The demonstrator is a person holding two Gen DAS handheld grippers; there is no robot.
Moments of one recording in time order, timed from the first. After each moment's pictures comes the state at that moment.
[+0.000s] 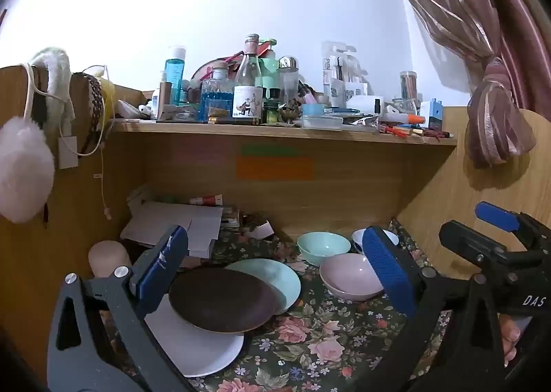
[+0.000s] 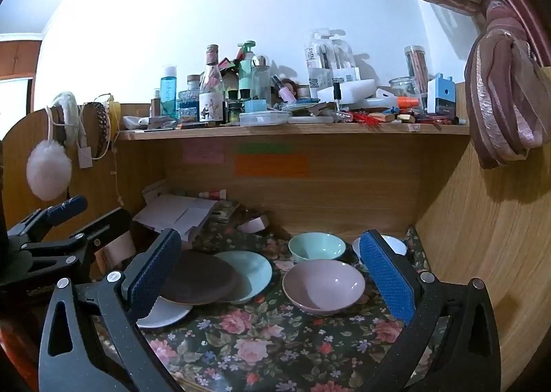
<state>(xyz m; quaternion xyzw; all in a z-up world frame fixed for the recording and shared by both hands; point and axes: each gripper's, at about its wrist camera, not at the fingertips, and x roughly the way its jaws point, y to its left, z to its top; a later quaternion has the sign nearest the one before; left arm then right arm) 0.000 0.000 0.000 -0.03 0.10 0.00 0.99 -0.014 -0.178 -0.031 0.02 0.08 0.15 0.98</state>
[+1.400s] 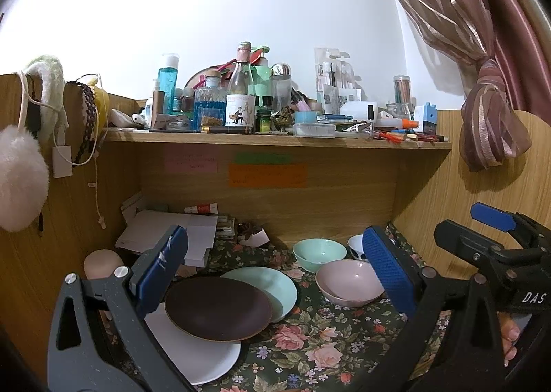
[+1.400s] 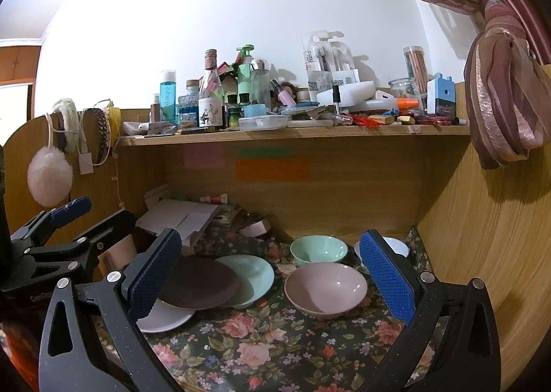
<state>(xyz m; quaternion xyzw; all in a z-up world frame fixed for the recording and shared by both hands) 0.001 -0.008 0.004 -0.02 0.08 0.00 1.00 -0.014 -0.180 -0.027 0.02 0.08 0.15 0.98</state>
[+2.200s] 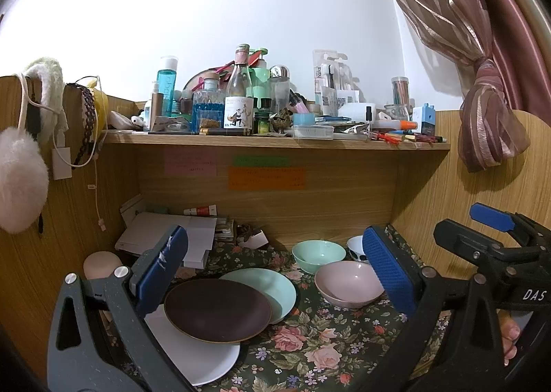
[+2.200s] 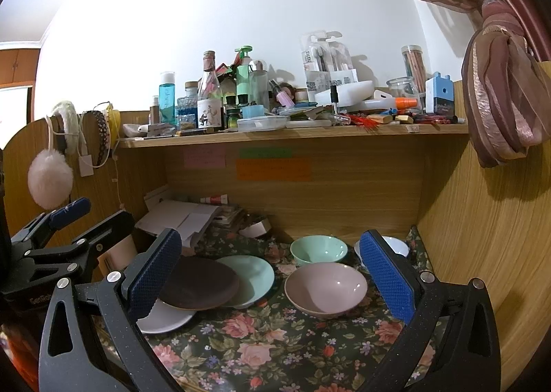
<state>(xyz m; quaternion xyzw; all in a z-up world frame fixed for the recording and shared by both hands) -0.003 -0.010 0.004 -0.02 0.08 -0.01 1.00 -0.013 -0.181 -0.027 0.03 0.08 0.15 0.98</state>
